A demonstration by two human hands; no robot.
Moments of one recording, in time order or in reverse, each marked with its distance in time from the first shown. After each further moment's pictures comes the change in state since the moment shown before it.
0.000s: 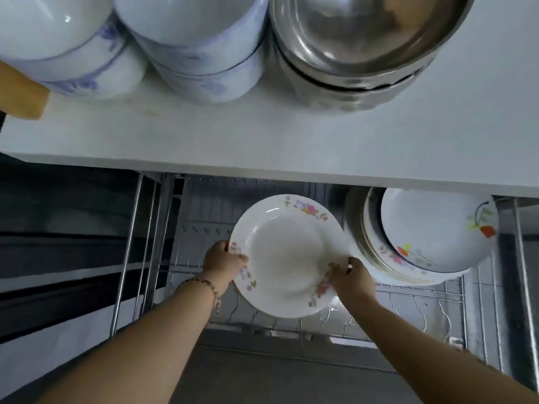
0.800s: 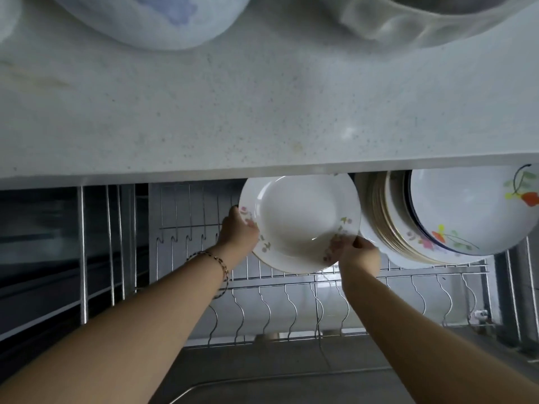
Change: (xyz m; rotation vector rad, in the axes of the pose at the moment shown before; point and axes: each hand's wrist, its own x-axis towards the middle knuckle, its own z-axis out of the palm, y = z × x) left_hand 0.097 0.030 0.038 0.261 -0.104 0.243; right_hand 0.067 -0.003 0.063 0.390 0.414 0.269
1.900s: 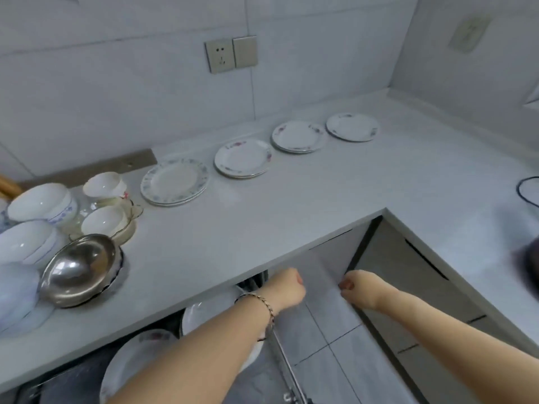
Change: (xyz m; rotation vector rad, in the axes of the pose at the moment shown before) left_hand -0.420 0.376 0.186 0.540 -0.339 0.678; right_hand 0.036 -0.084 -0.577 -0.664 -0.224 -0.538
